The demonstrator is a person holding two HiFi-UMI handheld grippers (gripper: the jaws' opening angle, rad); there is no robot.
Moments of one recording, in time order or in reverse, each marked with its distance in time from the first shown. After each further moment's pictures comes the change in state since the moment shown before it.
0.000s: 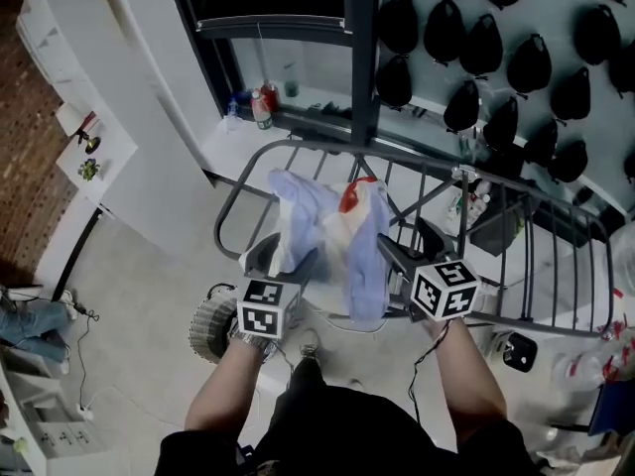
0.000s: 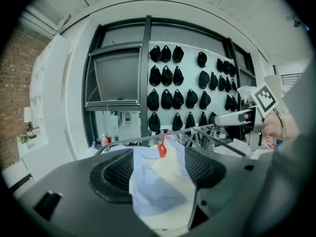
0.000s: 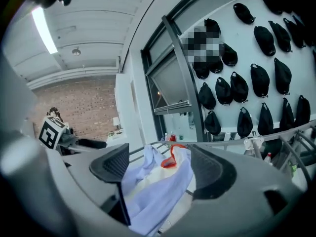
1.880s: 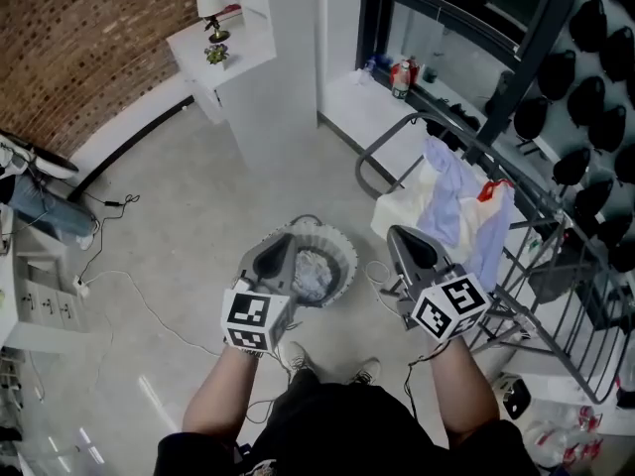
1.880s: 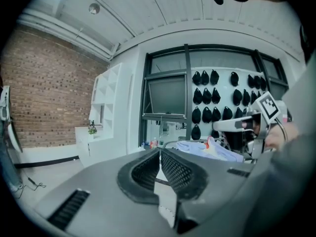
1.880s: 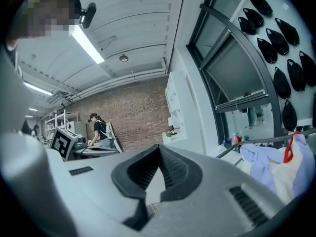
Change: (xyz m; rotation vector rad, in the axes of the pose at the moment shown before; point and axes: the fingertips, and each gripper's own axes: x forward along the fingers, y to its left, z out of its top) left arm -0.343 0.176 -0.096 -0.179 -0.168 0.432; right arm 0.022 0.396 -0.020 -0.087 -0.038 0.556
